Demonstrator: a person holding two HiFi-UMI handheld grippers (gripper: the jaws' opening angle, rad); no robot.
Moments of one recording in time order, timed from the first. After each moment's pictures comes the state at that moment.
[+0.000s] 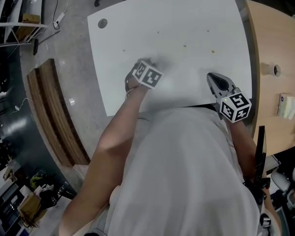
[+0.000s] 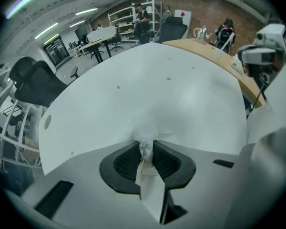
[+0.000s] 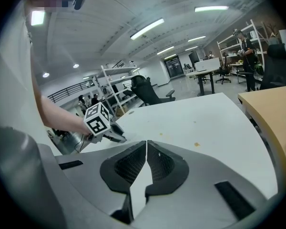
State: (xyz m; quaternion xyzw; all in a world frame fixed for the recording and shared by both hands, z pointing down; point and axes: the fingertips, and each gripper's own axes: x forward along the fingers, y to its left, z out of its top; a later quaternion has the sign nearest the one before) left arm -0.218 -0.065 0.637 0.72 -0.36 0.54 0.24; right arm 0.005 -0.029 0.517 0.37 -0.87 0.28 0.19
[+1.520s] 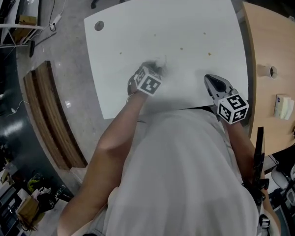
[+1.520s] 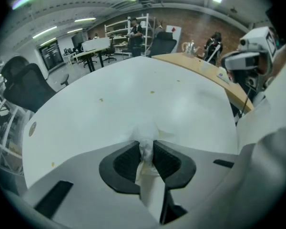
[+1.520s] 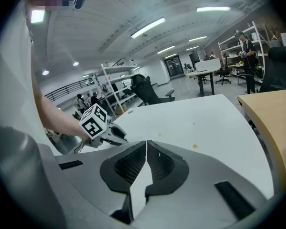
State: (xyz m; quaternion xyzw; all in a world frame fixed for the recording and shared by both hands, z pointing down) left arm -0.178 -0.063 0.635 0.78 -0.33 0.47 0.23; right arm 0.005 -0.033 0.516 0.37 -0.86 0.27 0.20
